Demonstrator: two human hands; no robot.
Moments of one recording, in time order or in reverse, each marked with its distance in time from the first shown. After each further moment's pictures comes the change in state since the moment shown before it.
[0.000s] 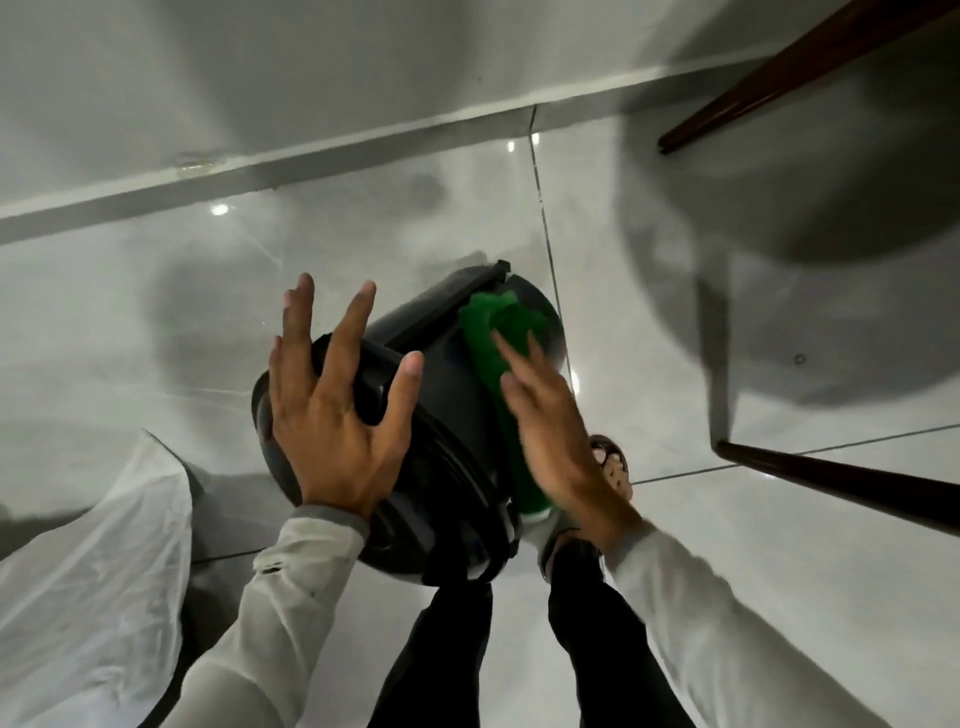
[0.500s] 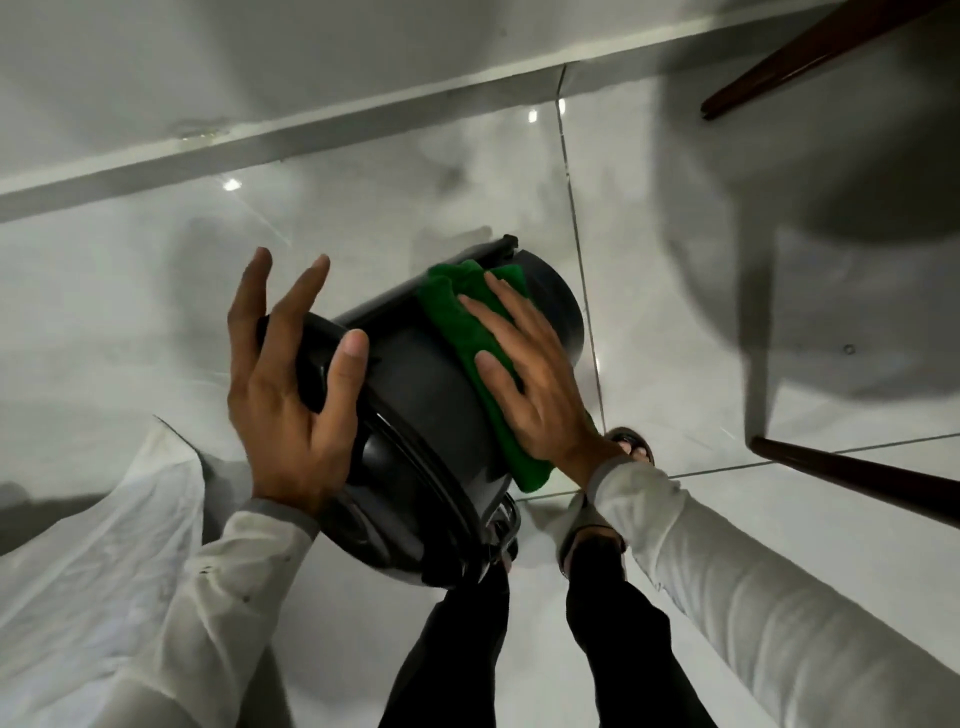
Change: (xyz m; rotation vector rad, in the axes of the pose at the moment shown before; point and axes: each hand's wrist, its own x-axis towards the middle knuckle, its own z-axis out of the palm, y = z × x) left_hand 0.017 -0.029 -0.018 -0.127 -0.038 -0.067; right_hand 0.052 0.021 0.017 -0.363 0.008 -0.552
